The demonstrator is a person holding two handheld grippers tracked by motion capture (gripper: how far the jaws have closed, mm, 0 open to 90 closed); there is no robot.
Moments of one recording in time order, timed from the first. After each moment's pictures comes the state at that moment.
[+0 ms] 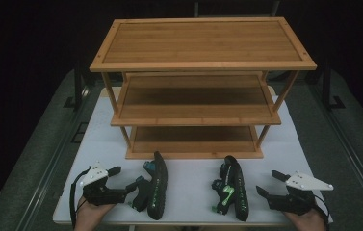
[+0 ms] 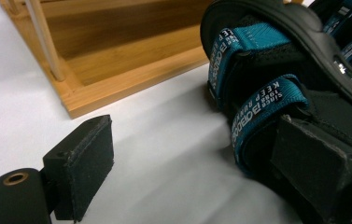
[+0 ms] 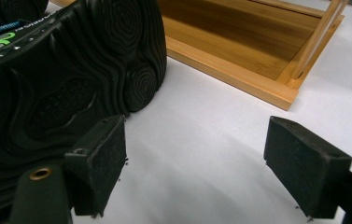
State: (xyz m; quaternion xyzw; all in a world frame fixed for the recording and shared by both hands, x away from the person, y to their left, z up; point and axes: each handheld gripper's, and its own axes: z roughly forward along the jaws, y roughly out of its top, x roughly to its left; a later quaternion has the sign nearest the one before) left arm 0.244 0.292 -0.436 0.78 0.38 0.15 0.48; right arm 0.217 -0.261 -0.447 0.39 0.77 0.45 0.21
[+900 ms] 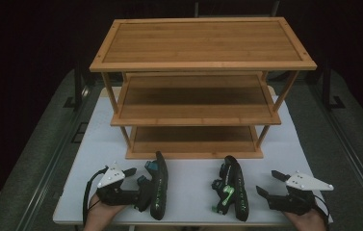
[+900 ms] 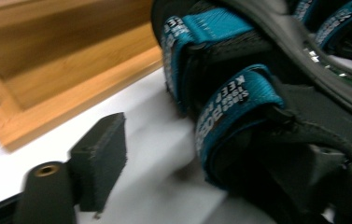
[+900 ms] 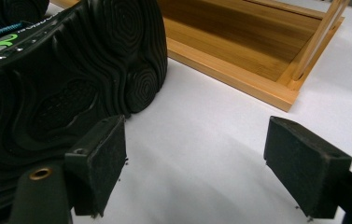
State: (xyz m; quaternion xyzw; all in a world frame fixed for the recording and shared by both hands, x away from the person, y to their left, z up) left arm 0.245 0.255 -0.433 0.81 0.31 0.15 0.46; right arm 0.216 -0.260 -0.447 0.39 0.78 0.45 0.21
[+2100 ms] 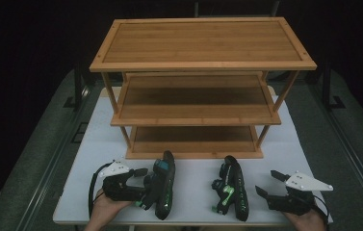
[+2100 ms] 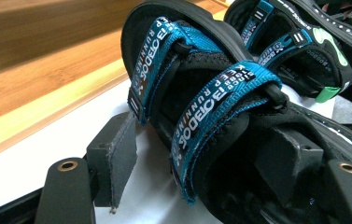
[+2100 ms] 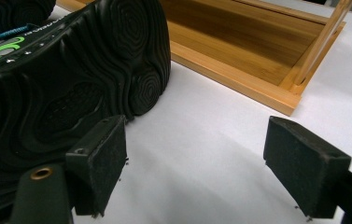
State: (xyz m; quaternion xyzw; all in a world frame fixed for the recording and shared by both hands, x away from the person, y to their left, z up) left arm 0.258 0.244 -0.423 0.81 0.31 0.05 0.49; right arm 0.215 -0.258 -0.445 0.38 0.78 0.45 0.22
